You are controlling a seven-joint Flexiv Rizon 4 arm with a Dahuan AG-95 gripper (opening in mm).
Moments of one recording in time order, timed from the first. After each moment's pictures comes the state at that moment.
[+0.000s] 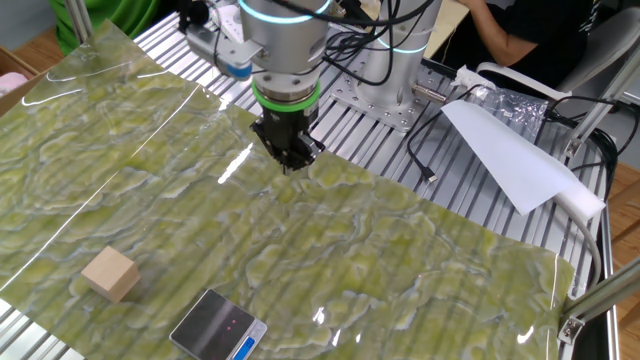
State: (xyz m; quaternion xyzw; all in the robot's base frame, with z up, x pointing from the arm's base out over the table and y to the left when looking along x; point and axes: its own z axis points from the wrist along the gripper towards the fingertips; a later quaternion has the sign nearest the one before) arm 0.497 0.001 0.168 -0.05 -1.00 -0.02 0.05
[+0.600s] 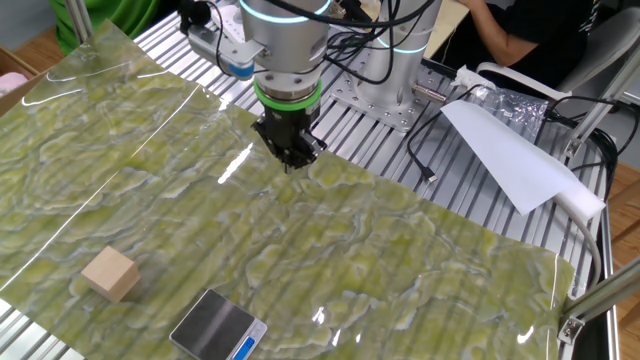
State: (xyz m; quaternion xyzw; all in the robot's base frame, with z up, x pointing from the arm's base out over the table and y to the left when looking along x) arm 0.497 0.001 0.169 -0.04 -1.00 -0.02 0.03
